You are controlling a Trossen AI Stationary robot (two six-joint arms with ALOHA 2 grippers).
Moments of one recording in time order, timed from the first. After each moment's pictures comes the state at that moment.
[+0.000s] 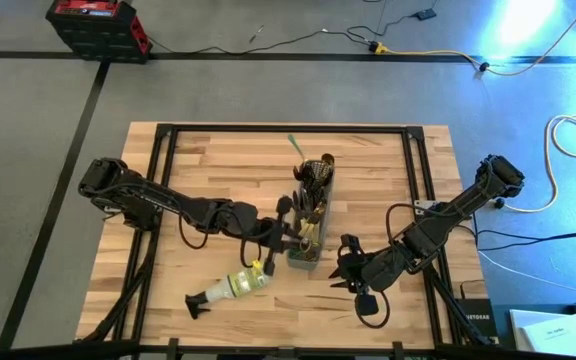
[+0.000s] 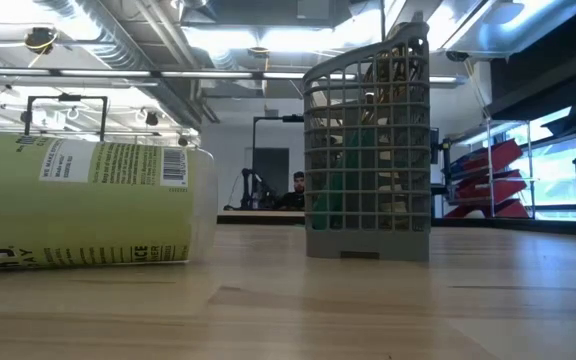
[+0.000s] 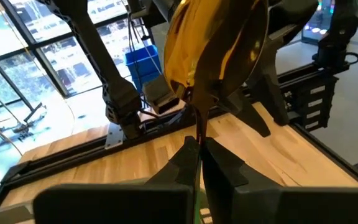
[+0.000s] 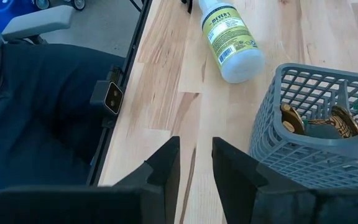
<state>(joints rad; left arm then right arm) -0.25 1.60 1.11 0.34 -0.11 0.27 0.64 1.41 1.13 -0.50 0.22 0.46</state>
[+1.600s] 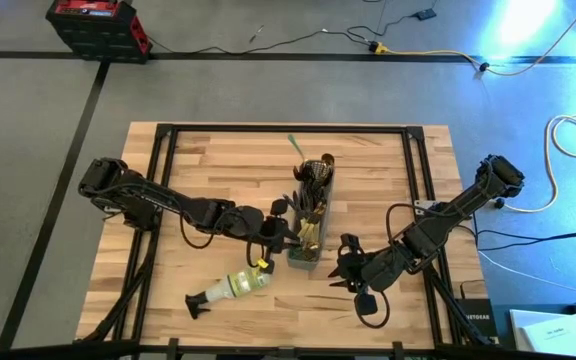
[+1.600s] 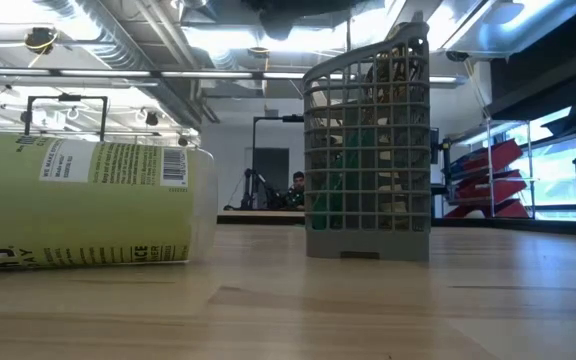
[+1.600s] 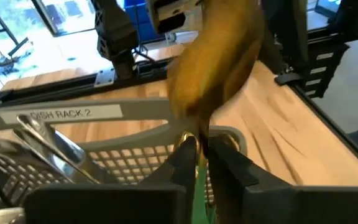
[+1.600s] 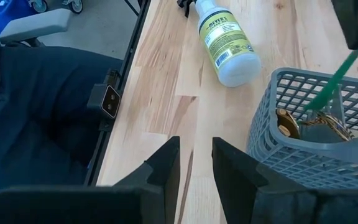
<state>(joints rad) -0.25 1.60 1.09 0.17 -0.14 0.11 0.64 1.41 1.13 -0.49 0.23 0.46</state>
